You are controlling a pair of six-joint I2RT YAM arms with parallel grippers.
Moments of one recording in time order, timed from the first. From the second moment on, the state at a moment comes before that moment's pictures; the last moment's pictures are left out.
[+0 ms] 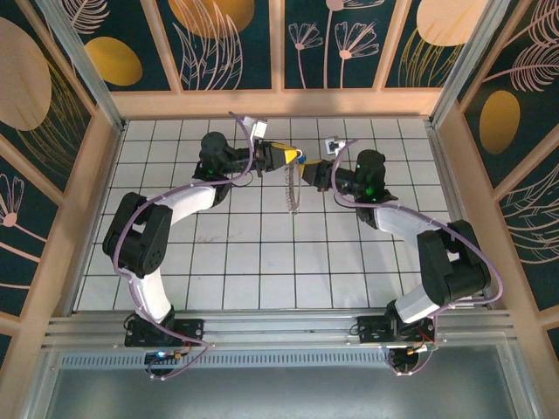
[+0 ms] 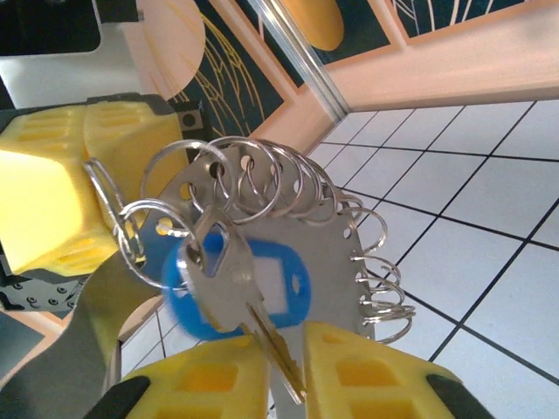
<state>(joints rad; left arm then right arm) -0.45 1.84 1.16 0.91 1.02 -0.77 0.36 1.52 0.81 0.62 -0.78 0.53</state>
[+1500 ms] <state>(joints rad) -0.46 1.83 1.06 1.15 0.95 -0.95 0.31 1.17 0.78 0.28 -0.83 0.35</state>
